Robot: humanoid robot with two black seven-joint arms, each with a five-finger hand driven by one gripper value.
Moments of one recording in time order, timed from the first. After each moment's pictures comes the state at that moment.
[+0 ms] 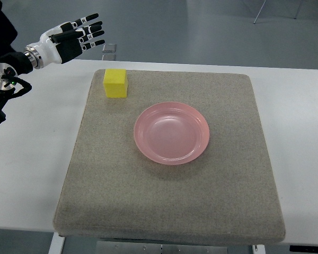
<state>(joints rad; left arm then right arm) -1.01 0.41 -0.68 -0.53 0.02 -0.51 0.12 0.02 0.00 -0.10 0.14 -0.06 0.02 -0.01</state>
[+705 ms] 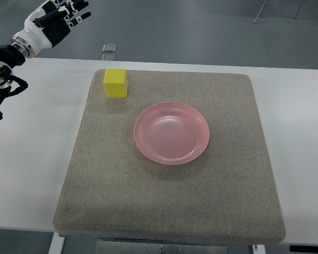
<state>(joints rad) -1.02 0.43 -0.68 -0.53 0.11 -0.51 -0.13 0.02 0.00 -0.10 0.14 -0.06 0.02 -0.01</state>
